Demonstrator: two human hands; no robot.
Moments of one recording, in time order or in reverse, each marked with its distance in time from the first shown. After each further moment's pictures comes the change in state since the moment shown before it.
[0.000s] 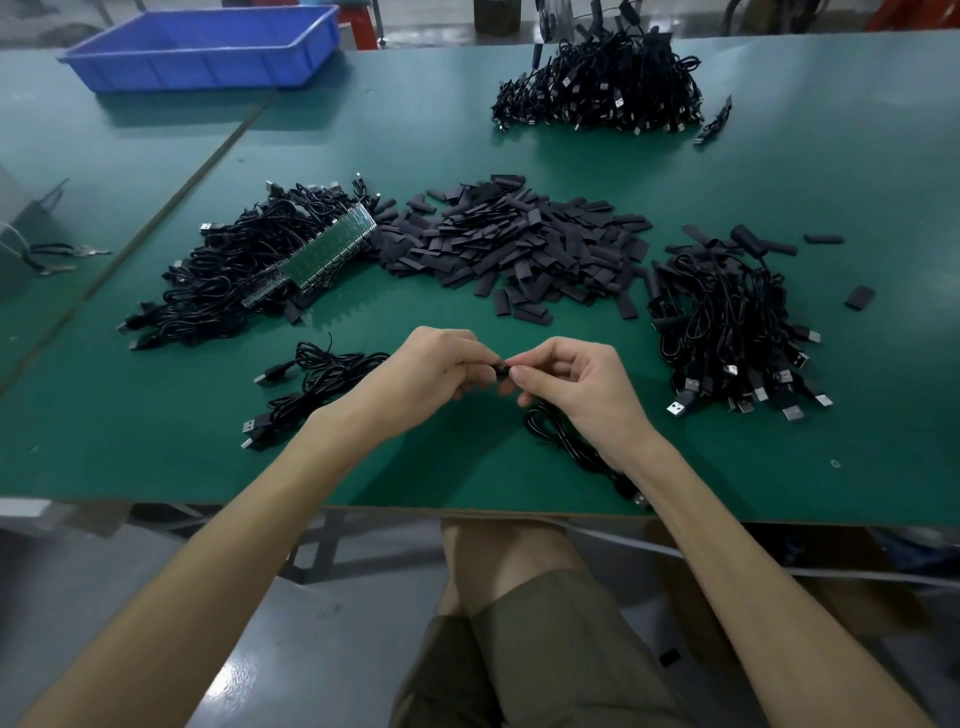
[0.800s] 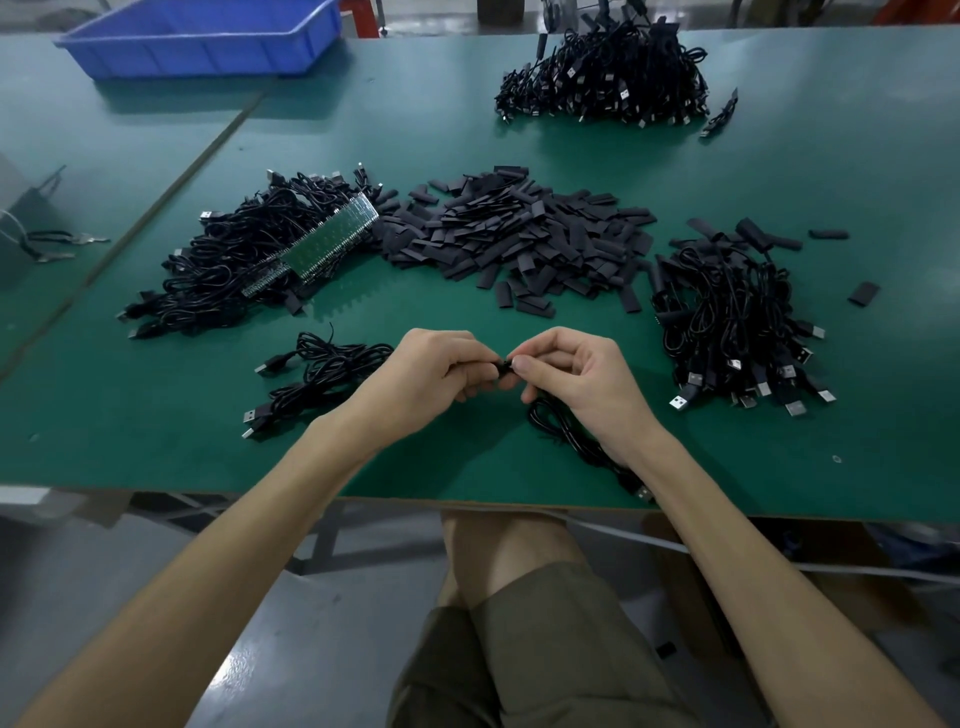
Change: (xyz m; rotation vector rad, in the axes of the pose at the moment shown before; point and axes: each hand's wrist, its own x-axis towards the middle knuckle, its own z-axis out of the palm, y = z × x) left_hand -0.012 -0.002 0.008 -0.065 0.106 0.061; right_hand 0.001 0.003 0.000 0.009 -0.033 0.015
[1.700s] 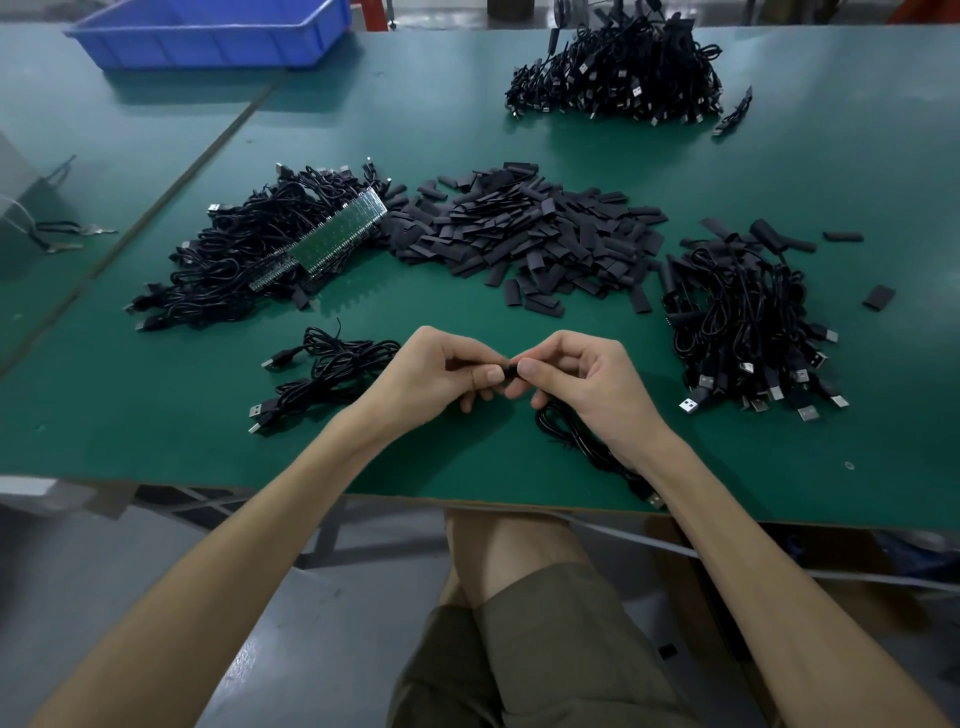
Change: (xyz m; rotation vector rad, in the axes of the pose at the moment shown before) left_hand -0.001 -0.019 0.010 -0.392 -0.007 -0.102; right_hand -0.003 -0.003 0.003 0.007 -0.057 -0.034
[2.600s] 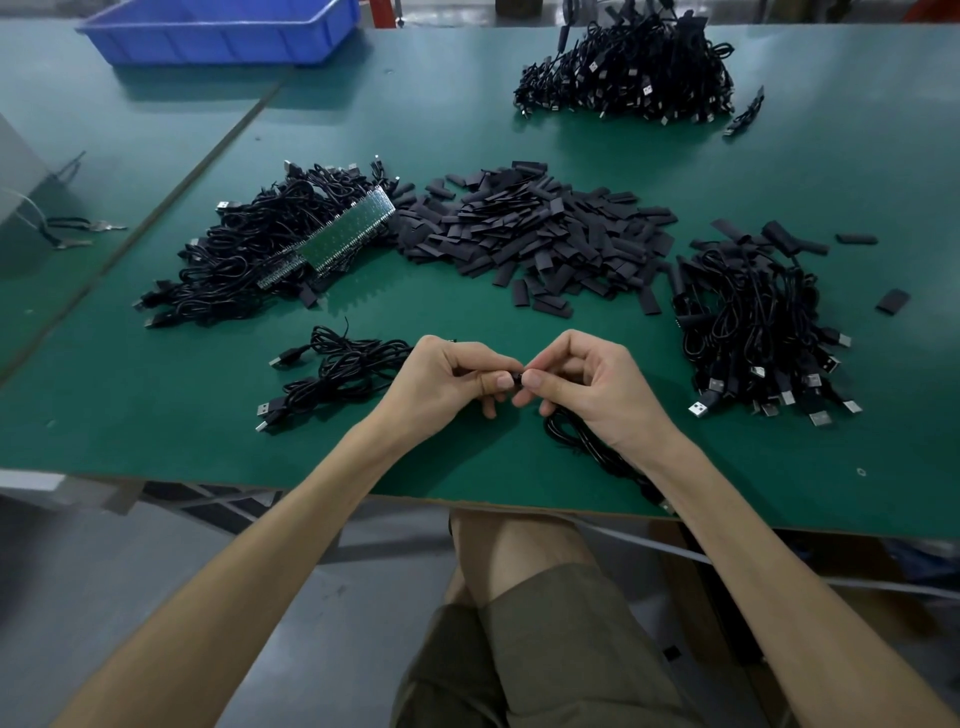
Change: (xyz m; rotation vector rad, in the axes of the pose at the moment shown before) left_hand -0.006 -0.008 0.011 -0.152 0.081 0.052; right_hand 0.001 -0.001 0.002 0.019 -0.028 0.037
